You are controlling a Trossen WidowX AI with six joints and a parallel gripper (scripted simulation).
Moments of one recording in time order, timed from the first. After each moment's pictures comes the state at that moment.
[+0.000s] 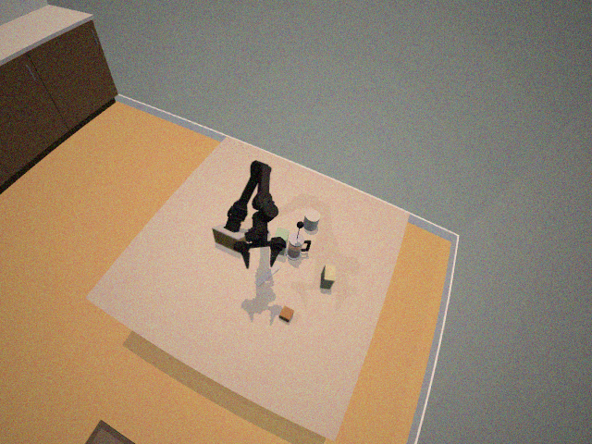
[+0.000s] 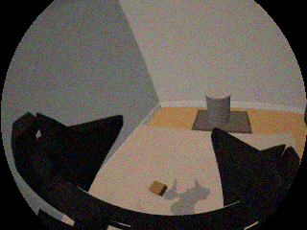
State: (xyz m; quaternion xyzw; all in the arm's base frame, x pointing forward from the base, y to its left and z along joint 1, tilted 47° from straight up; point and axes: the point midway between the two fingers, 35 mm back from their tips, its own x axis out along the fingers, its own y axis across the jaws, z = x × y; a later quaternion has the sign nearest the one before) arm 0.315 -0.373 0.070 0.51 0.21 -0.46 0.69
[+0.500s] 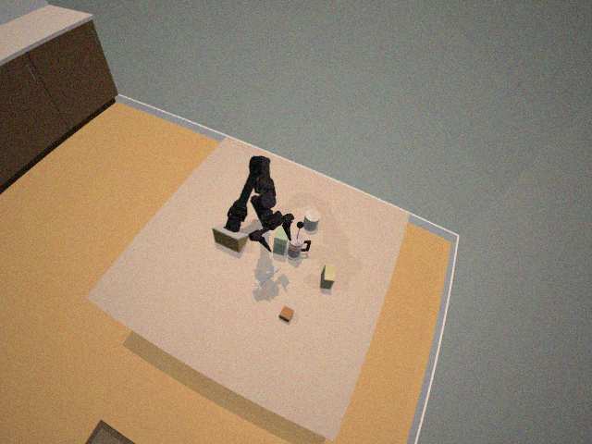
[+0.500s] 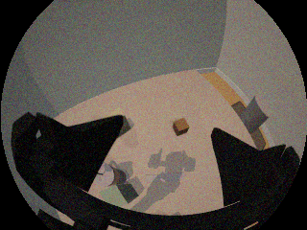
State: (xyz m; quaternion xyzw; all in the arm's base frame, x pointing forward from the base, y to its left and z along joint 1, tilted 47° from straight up) arm 0.316 -0.253 0.130 0.43 0.37 -0.09 0.82
